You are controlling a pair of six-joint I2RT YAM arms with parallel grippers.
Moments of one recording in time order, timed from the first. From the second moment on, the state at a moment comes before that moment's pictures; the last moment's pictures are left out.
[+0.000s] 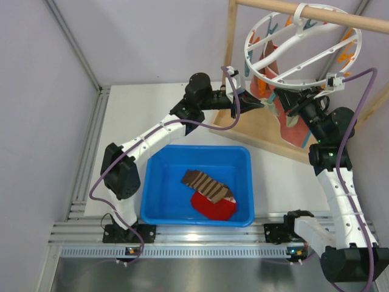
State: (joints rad) left arm -0.75 1.86 1.73 0.32 0.85 0.07; right arm 0.03 0.92 0.98 0.20 -0.43 0.52
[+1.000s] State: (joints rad) left arm -0.76 1.85 1.72 0.38 0.84 0.00; right arm 0.02 0.92 1.01 0.07 -0.48 0.48
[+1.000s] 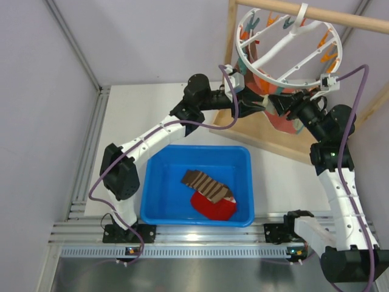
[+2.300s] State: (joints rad) left arm -0.57 1.38 1.43 -0.38 0.36 -0.06; right arm -0.09 0.67 1.10 -0.46 -0.64 0.16
